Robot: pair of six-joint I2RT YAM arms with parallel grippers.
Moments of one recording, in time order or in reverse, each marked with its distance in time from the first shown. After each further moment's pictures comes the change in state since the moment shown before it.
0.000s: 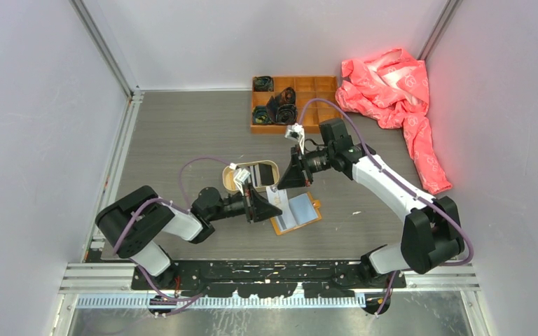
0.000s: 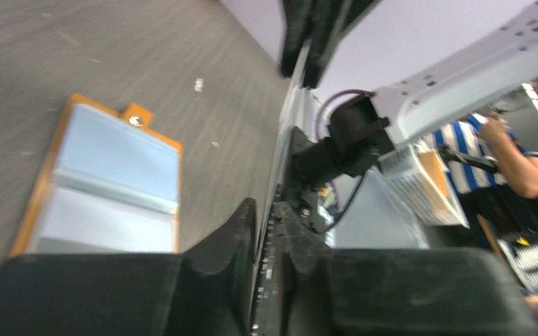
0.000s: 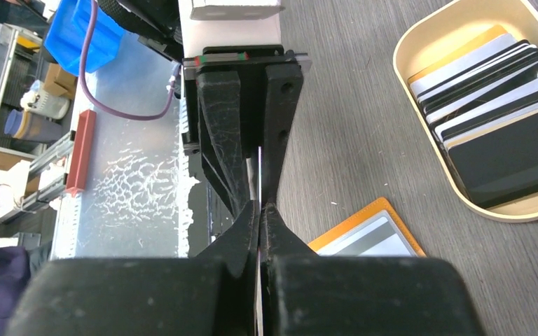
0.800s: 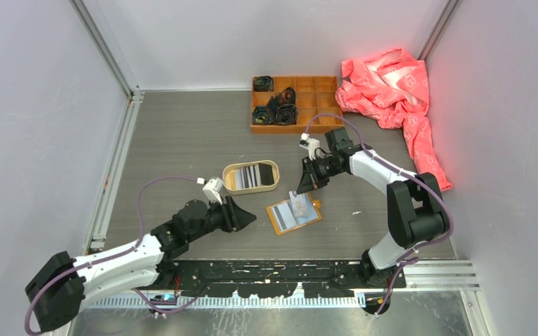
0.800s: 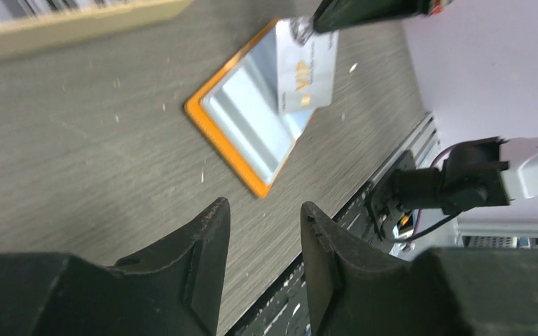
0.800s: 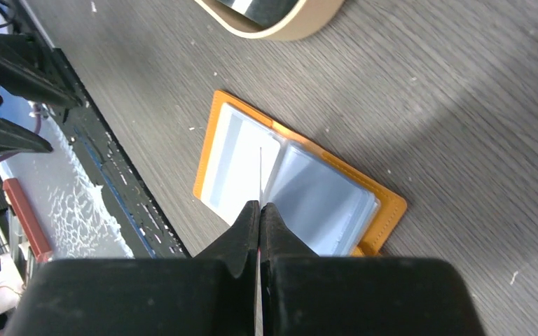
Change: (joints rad) left arm -0.059 -0.797 -0.111 -1.043 -0.525 -0.024; right arm -0.128 0.183 -0.050 -0.126 0.370 0.040
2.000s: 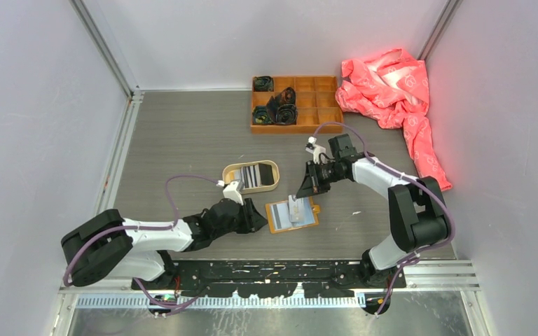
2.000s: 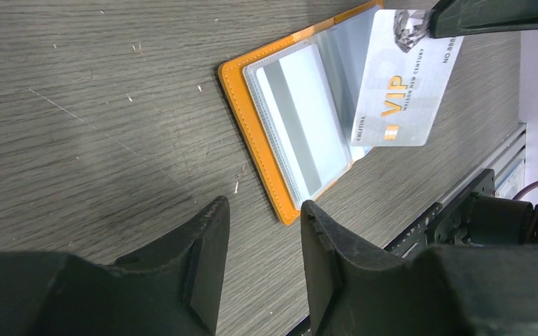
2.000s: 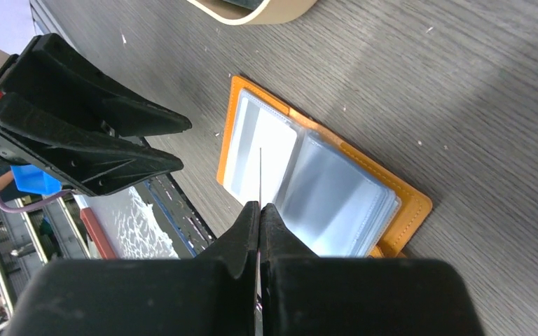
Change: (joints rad) left arm -0.149 0.483 0.134 0.070 -0.192 -0.106; right arm -0.019 -0.040 -0.100 0.088 -0.025 0.232
